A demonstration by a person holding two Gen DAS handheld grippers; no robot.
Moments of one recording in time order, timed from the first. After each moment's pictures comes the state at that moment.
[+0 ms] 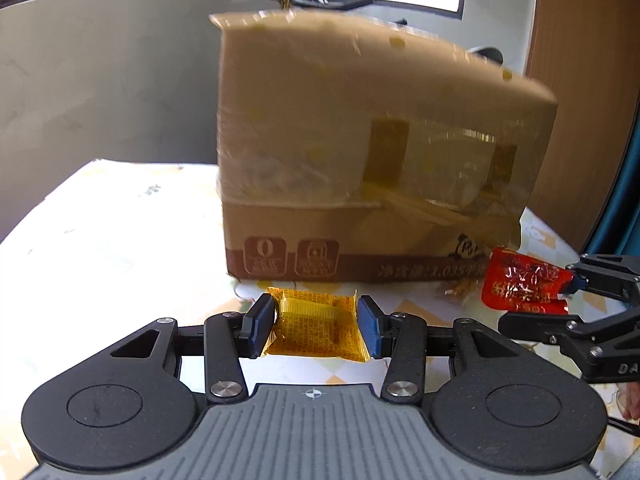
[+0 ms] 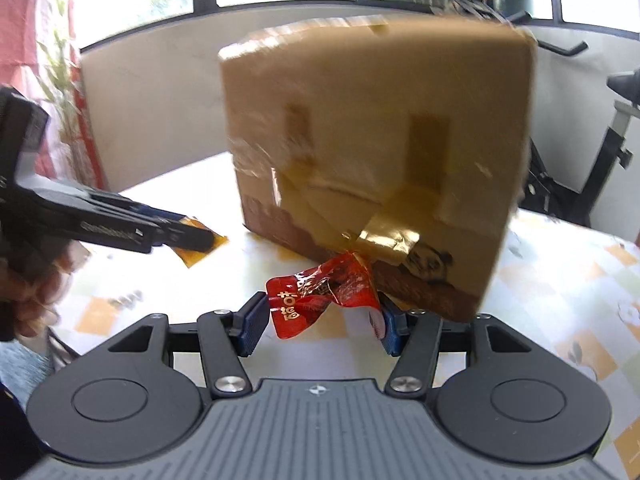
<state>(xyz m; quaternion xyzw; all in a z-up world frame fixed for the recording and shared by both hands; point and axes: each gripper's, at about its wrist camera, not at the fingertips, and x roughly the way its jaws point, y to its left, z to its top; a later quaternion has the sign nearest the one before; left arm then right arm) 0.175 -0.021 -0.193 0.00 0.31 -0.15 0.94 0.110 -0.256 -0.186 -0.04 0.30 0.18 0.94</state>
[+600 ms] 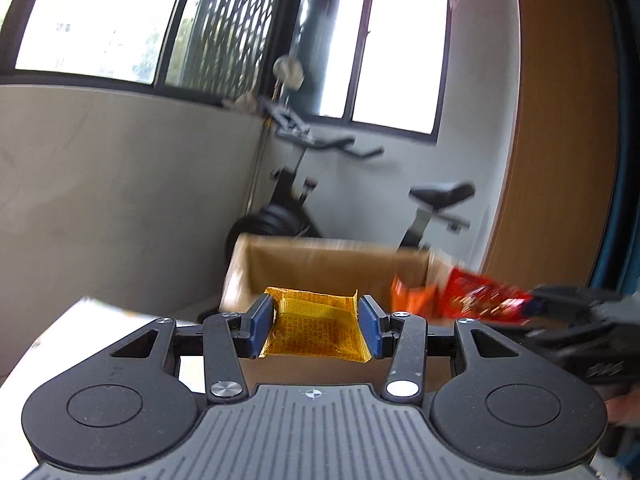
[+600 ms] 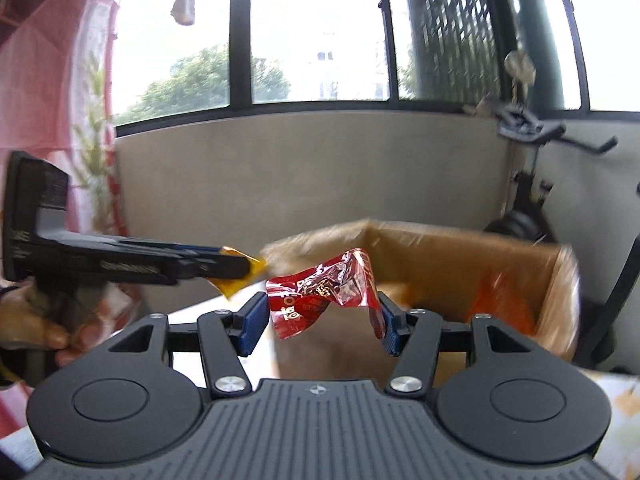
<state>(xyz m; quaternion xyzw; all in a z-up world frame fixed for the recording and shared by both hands) 0.217 0.001 -0.051 -0.04 0.15 -0.19 0.97 0.186 -0.231 -0.053 -0.04 0.18 0.20 0.96</state>
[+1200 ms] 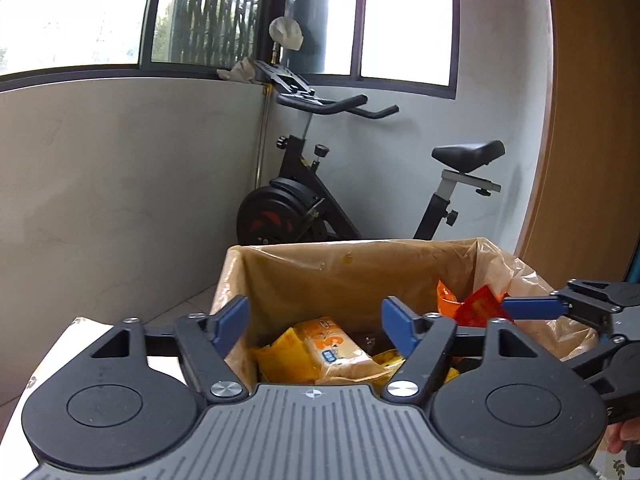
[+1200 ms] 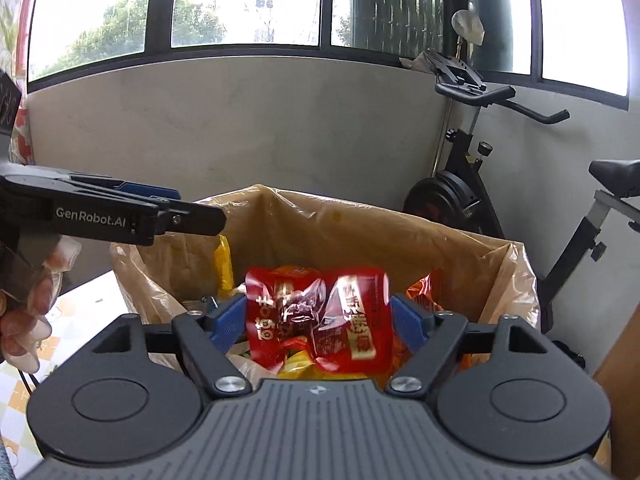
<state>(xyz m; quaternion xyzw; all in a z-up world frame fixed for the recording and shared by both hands) 0.312 -0.037 -0.054 0.01 0.21 -0.17 0.96 0.258 -0.247 -0.077 -0.07 0.26 0.10 0.96</state>
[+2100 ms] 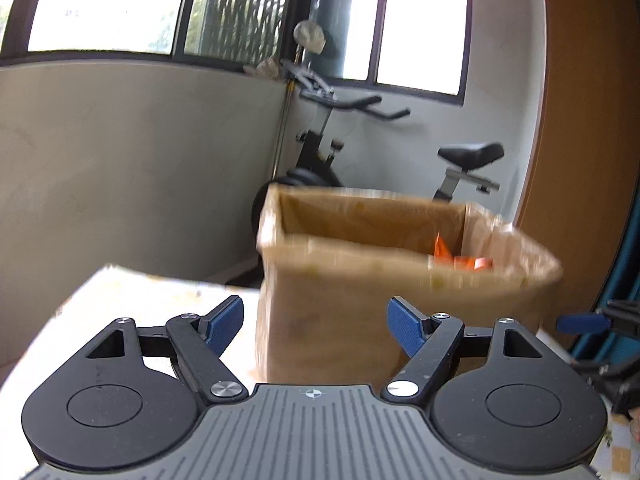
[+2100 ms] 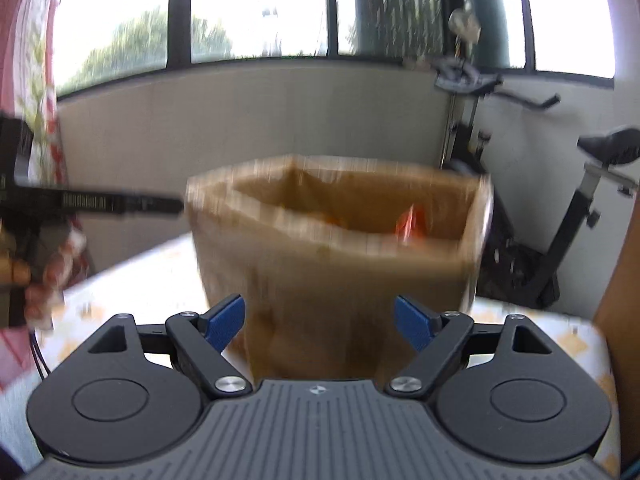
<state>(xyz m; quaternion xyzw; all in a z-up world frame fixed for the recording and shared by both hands) 0.224 0.001 -0.095 -0.02 0.22 -0.15 0.97 0.140 -0.268 -0.100 -0.05 0.28 0.13 0.95</state>
